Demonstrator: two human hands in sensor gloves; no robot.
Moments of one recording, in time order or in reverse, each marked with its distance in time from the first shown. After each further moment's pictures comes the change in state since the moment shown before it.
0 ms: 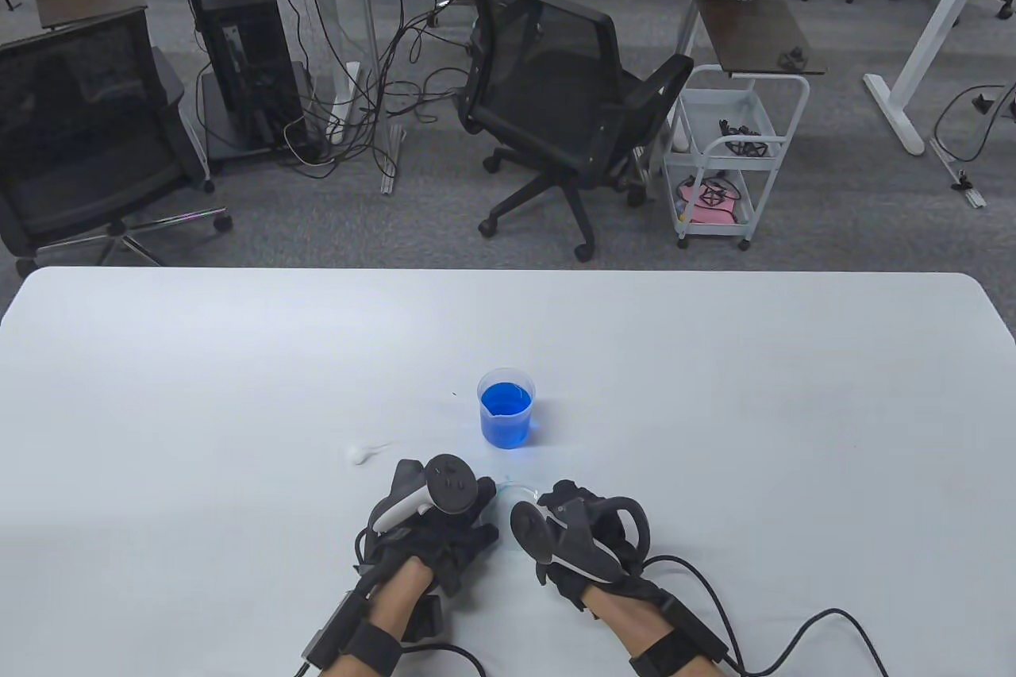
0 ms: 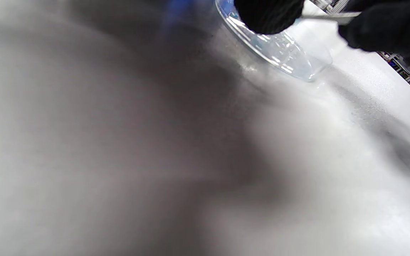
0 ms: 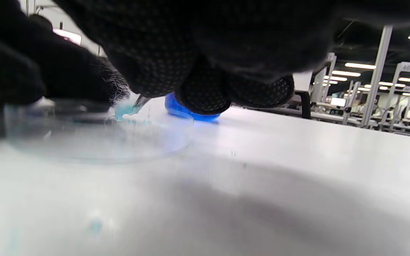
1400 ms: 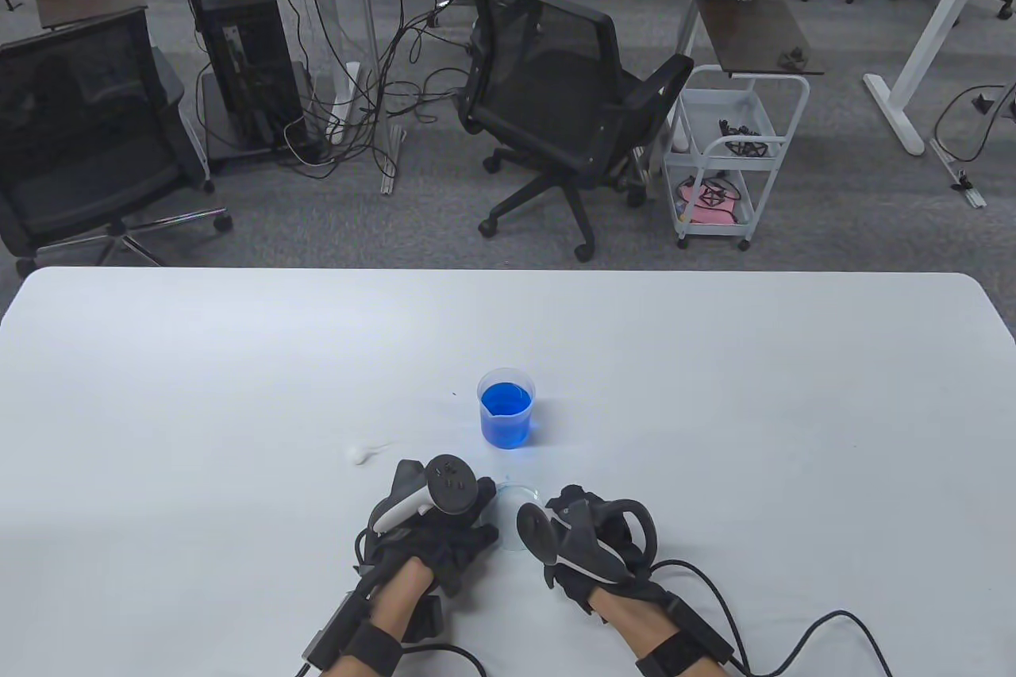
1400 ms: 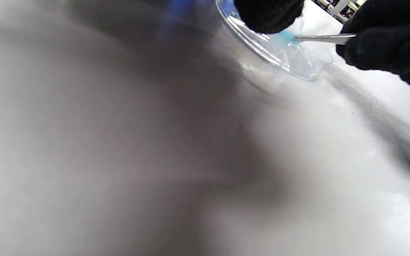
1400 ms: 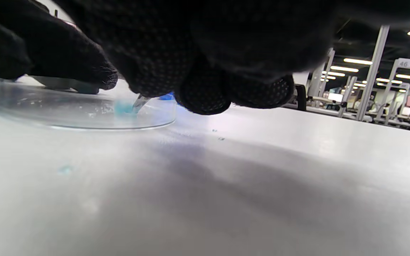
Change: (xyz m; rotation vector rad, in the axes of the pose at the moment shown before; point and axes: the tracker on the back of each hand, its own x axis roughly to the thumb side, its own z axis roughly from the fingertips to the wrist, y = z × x) left_hand 0.001 -0.001 0.000 0.000 0.002 -0.001; right_hand -0.008 0.005 0.003 0.020 0.014 0.010
